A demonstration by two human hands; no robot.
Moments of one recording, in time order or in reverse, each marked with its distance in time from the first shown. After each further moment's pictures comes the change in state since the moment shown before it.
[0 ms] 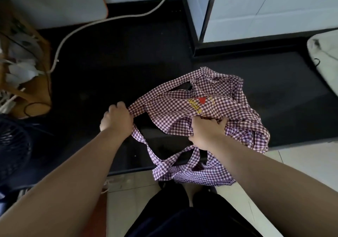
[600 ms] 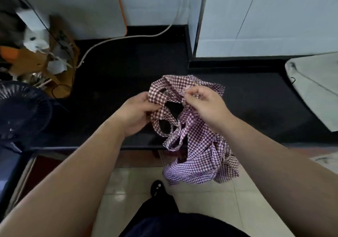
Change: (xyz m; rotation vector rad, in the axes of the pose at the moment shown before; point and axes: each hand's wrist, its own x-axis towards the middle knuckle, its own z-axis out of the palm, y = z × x) left_hand -0.126 0.063 -0.048 -1.529 -0.432 0.238; right_hand -0.078 0.043 -0.049 1.186 0.311 -0.455
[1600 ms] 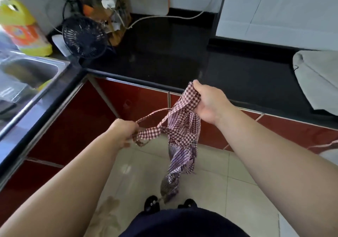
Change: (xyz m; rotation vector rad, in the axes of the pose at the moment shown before) left_hand -0.243 -0.175 0.079 0.153 0.859 -0.424; right_hand -0.211 0.011 -0.030 0.574 -0.226 0.442
